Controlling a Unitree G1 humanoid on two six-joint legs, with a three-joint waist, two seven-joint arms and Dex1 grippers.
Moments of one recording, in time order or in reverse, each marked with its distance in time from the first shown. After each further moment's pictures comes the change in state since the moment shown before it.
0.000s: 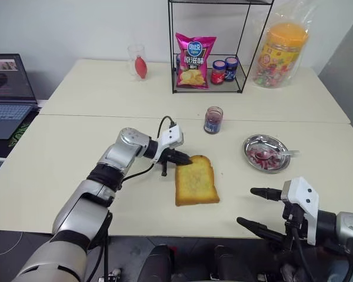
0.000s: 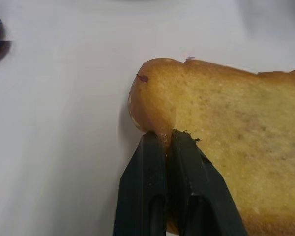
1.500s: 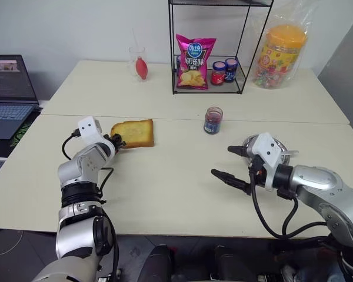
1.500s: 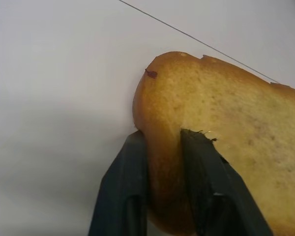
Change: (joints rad) left arm 0.223 -0.060 0.846 -0.190 -0.278 0.597 1.181; right arm -0.588 0.176 0.356 0.262 -0.199 0.071 -0.104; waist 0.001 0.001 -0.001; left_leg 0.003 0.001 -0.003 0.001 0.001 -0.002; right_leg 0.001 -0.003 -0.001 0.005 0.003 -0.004
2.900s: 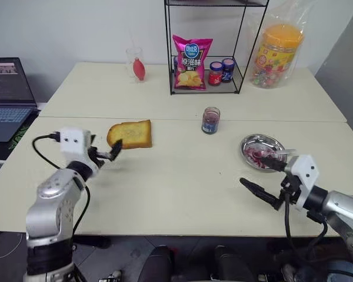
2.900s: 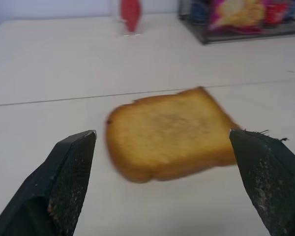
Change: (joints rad) left arm 0.450 0.107 -0.073 -0.660 0.048 -0.091 -0.170; right arm 0.322 0.006 -0.175 0.034 -0.038 -0.309 0.081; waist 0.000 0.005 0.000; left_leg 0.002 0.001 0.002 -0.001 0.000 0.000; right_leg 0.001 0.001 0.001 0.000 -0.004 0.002
